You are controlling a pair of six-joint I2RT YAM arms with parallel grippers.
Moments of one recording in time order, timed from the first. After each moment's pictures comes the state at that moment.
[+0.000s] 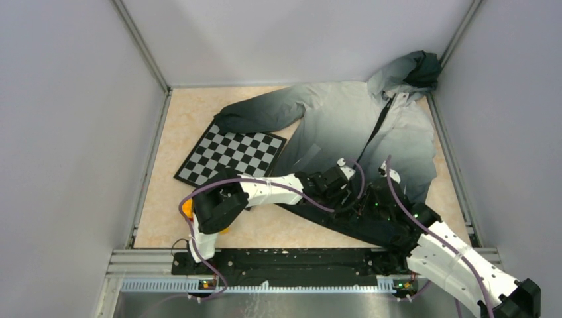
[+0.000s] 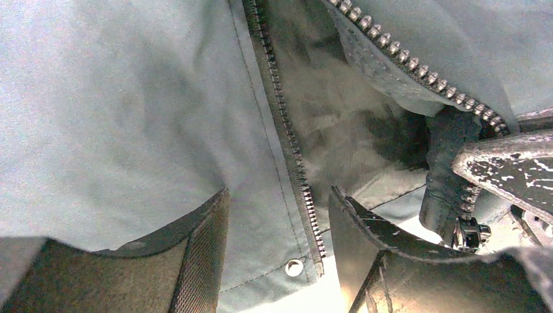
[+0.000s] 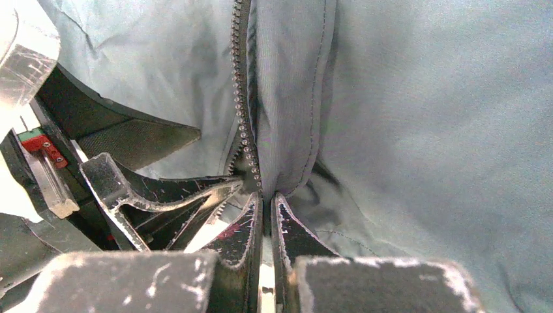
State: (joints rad) left arm -1.14 1.94 1.30 -0.33 -0.02 -0.44; right arm 0.62 0.62 0.43 -0.66 0.13 0.86
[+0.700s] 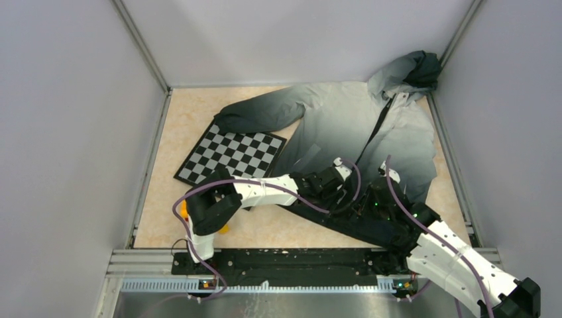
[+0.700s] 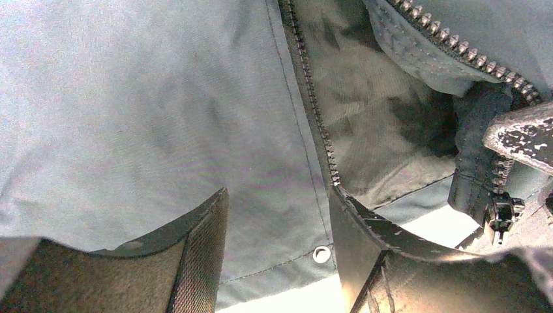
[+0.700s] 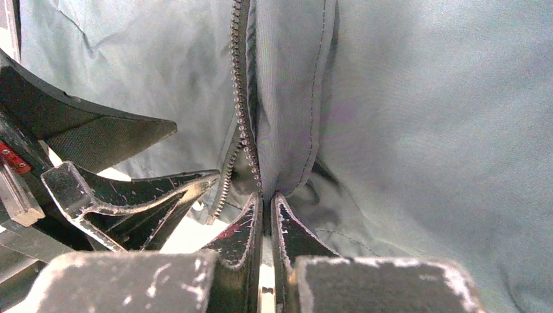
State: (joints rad) left arm -1.14 1.89 1.24 -0.32 -0.08 -0.39; right arm 0.62 0.62 0.43 -0.66 0.13 0.87
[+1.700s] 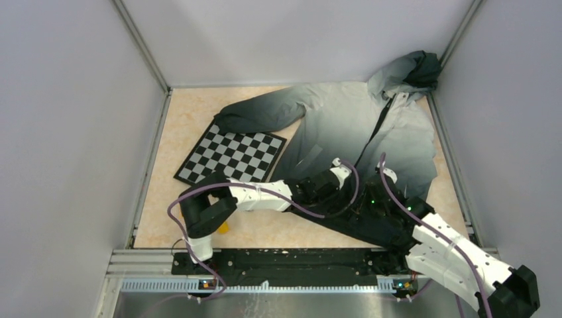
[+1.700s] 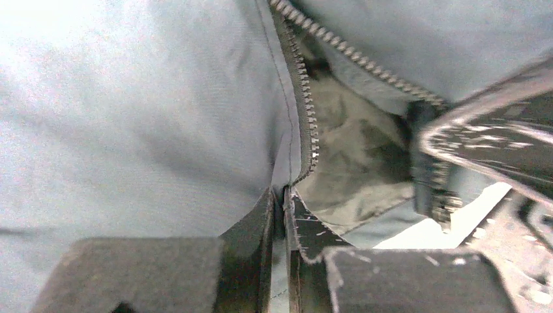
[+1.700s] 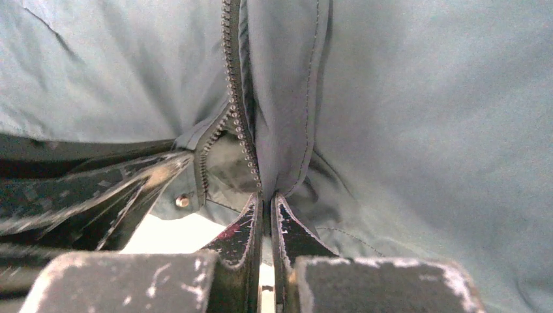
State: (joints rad) left arm -1.16 1.86 1.14 -0.12 -0.11 -0.37; right arm 0.62 0.70 0.45 -0.66 0.13 0.87
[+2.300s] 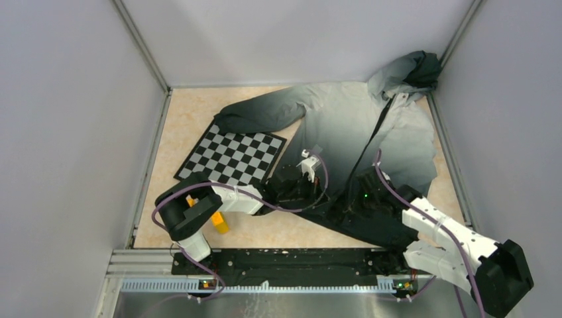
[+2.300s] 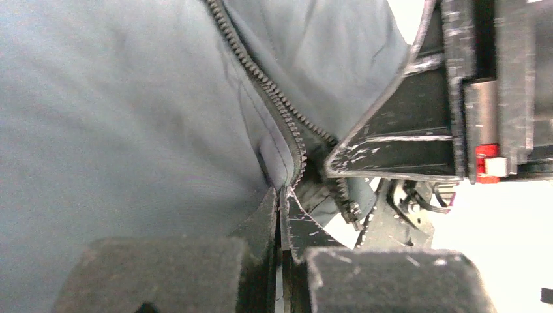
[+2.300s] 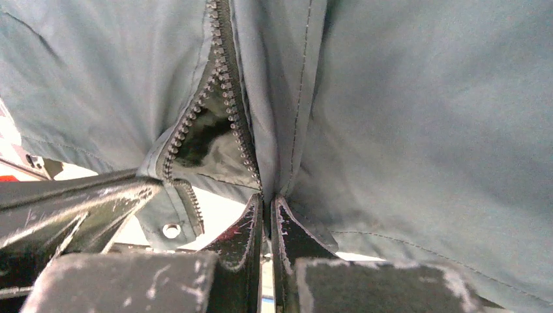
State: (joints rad) left arm -0.98 1.69 0.74 0.53 0.29 -0.57; right arm 0.62 0.91 0.53 -0.67 0.02 1.07
